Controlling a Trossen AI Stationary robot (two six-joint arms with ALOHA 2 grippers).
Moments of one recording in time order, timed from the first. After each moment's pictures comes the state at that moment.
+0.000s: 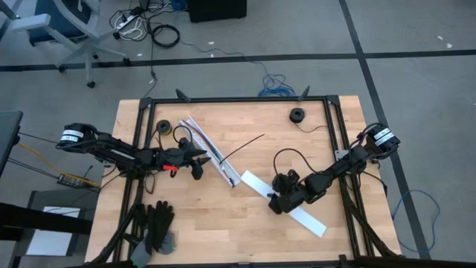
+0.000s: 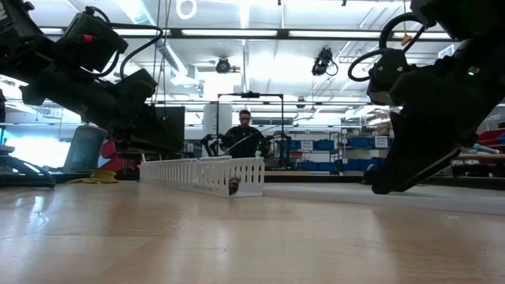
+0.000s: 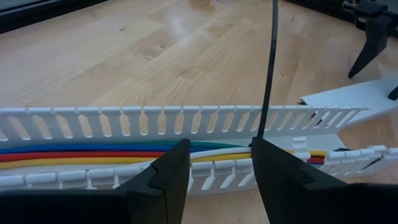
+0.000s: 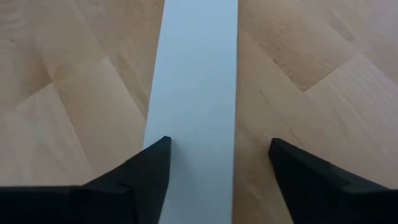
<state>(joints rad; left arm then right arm) -0.02 1.27 0.19 0.61 -0.39 -0.41 0.52 1.67 0.73 -0.20 0.50 1.05</state>
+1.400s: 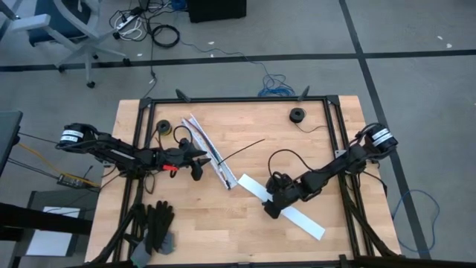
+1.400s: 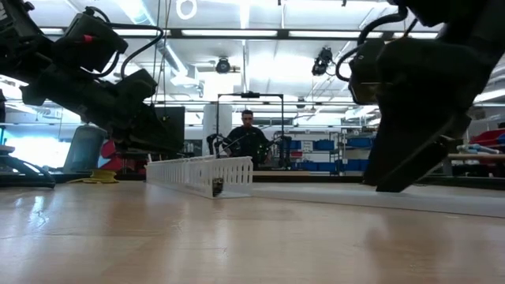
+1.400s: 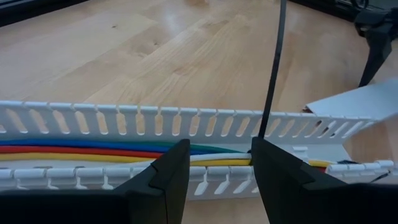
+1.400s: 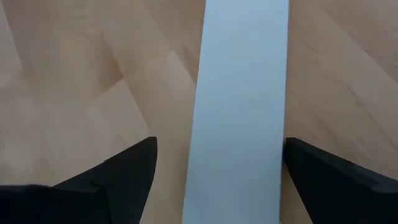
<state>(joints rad) -0.02 1.27 0.19 0.61 -0.36 -0.40 0.47 1.72 0.79 -0.13 0.27 1.03</state>
